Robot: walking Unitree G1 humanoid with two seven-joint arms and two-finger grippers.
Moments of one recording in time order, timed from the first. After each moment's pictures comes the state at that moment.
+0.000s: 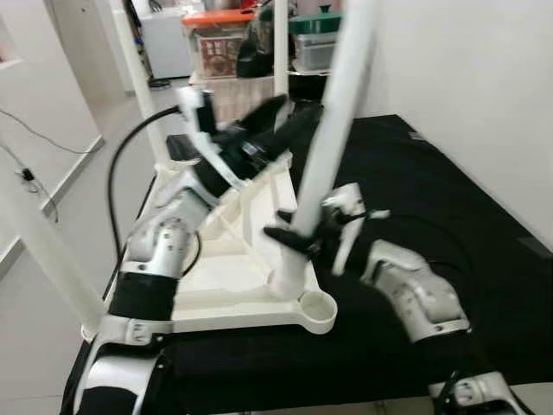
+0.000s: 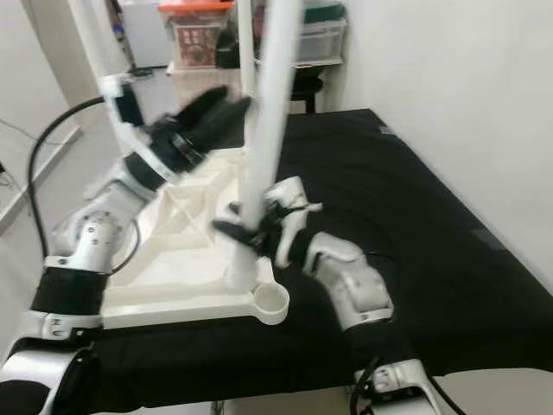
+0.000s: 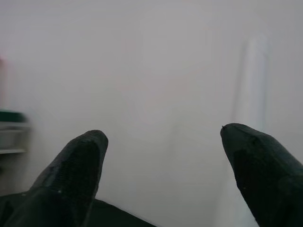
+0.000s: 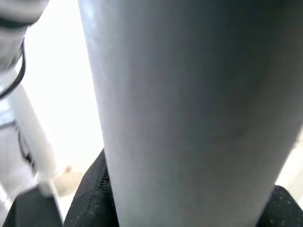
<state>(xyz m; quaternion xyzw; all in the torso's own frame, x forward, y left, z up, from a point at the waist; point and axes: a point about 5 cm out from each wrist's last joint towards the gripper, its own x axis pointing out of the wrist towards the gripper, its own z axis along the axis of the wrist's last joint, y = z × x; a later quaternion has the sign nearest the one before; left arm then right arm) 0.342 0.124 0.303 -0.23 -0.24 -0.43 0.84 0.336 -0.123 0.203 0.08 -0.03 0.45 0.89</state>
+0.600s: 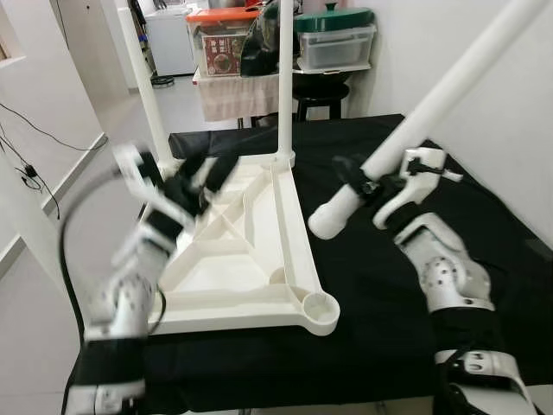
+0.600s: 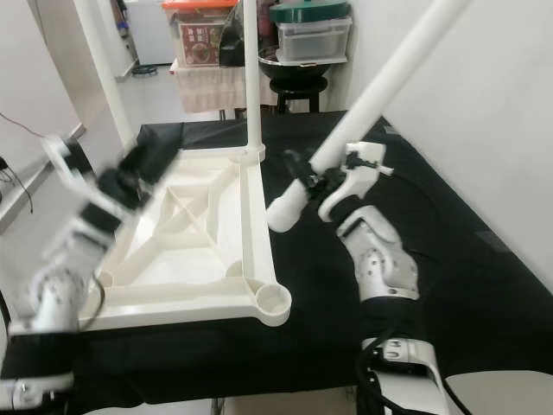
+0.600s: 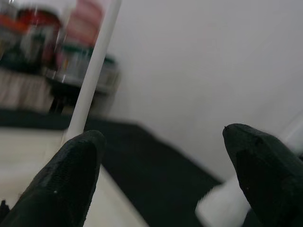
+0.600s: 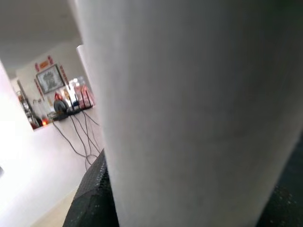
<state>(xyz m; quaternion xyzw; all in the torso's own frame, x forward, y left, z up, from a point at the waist) 0.316 0.148 0.198 -0.23 -0.10 -0.28 0.92 0.351 -0.178 0.229 0.13 -0.12 0.25 0.95</state>
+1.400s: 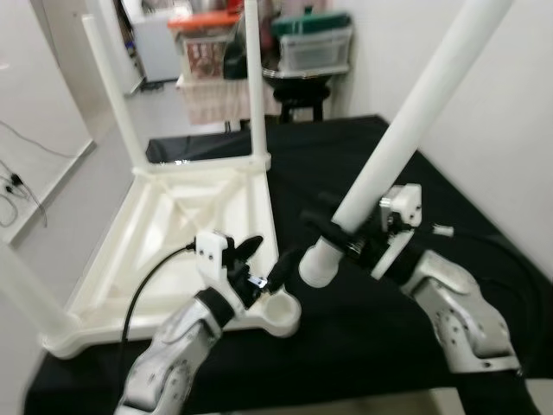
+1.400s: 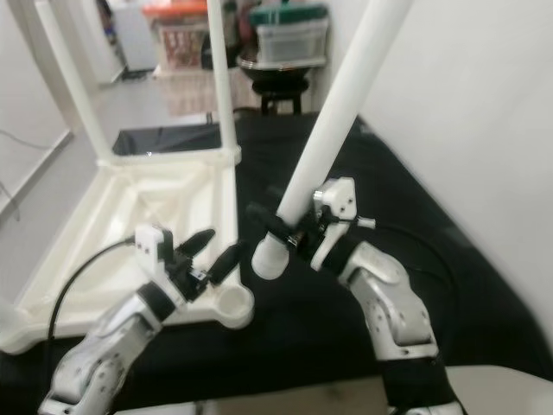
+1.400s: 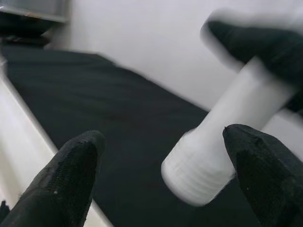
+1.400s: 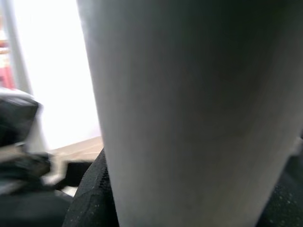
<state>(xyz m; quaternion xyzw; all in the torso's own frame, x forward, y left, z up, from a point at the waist) 0.265 0.093 0.144 -0.15 0.00 -0.33 0.93 0.291 -0.144 0.213 0.01 -0.10 0.47 0.88</state>
